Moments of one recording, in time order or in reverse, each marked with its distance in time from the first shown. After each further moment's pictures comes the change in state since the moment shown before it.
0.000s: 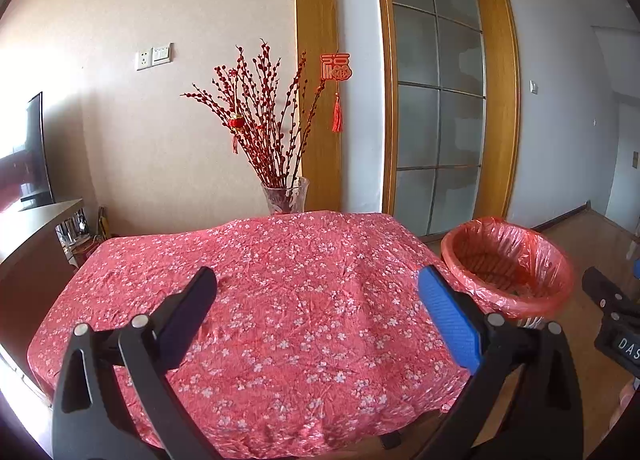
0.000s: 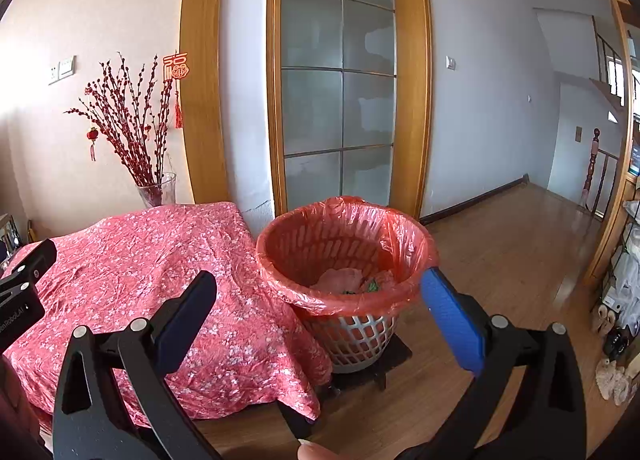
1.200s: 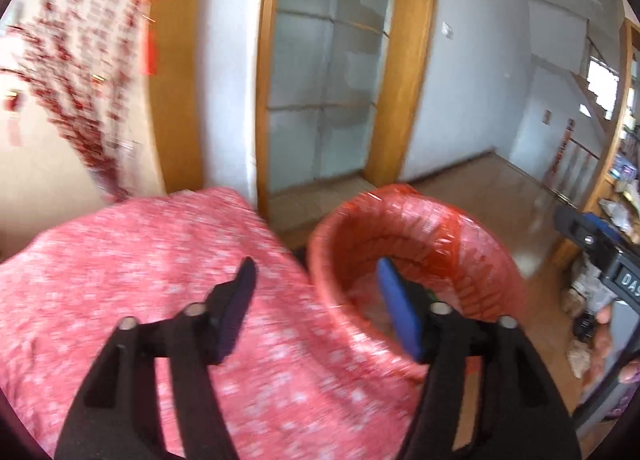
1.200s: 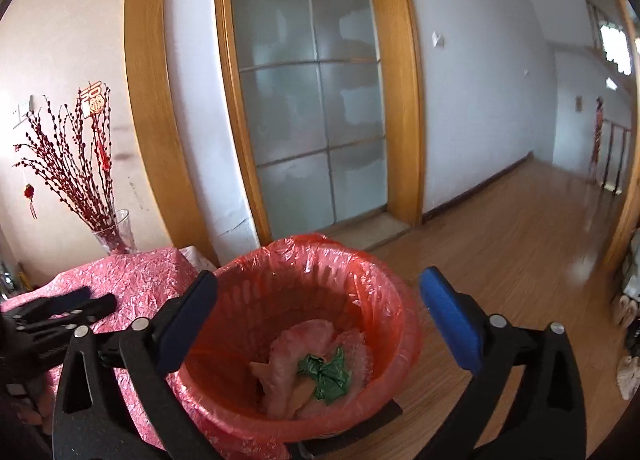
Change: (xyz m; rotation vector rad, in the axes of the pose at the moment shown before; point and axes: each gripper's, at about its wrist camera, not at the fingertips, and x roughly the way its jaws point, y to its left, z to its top) left arm 0.167 -0.119 0.044 0.080 0.213 -0.393; right arm 0.124 -0.092 0.061 0.103 0.009 0.013
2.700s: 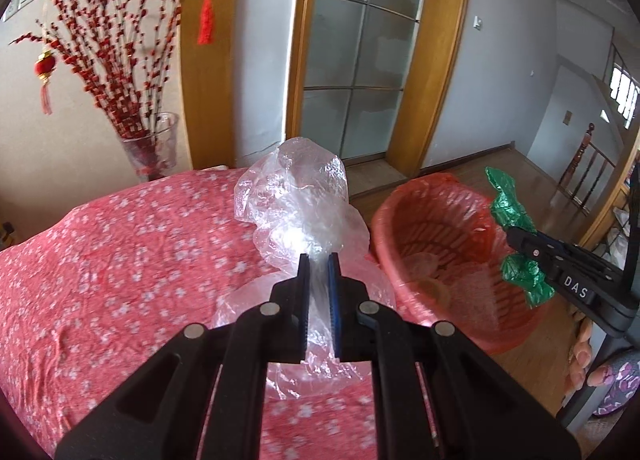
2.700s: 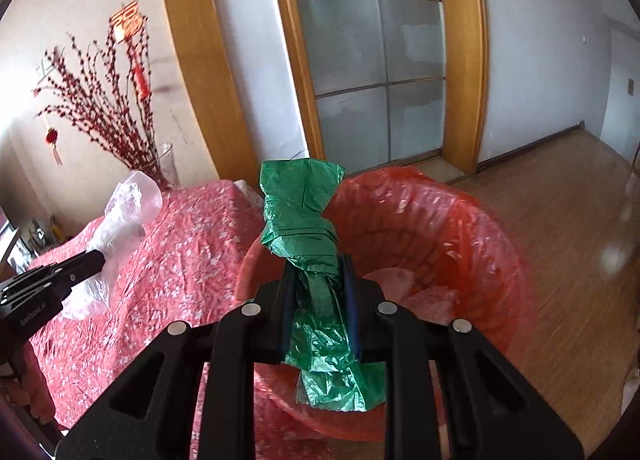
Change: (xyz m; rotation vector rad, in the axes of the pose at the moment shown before) left arm 0.001 0.045 0.010 -0.052 0.115 -0.016; right arm 0.061 0.057 -0.015 -0.047 0.261 0.172
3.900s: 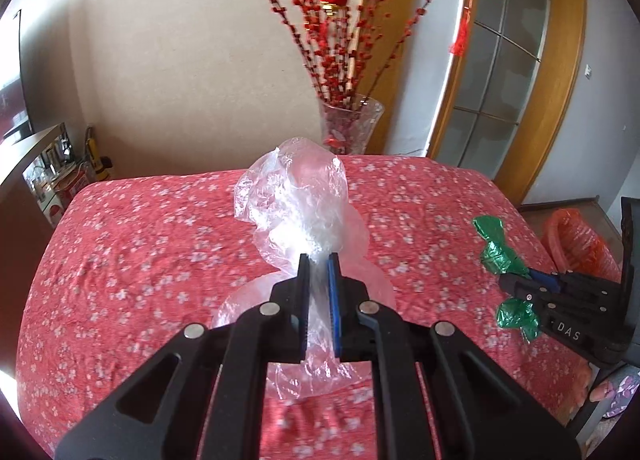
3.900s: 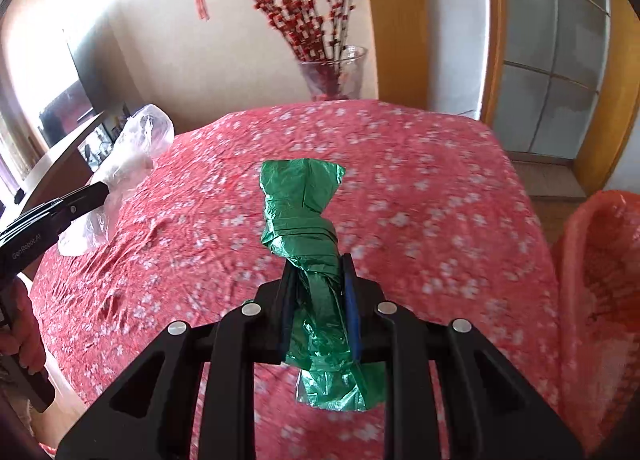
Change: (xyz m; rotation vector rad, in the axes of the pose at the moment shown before) left arm -0.081 0.205 -0.056 -0.225 -0.014 0.331; right arm 0.076 0.213 -0.041 -0.310 0.237 0.346
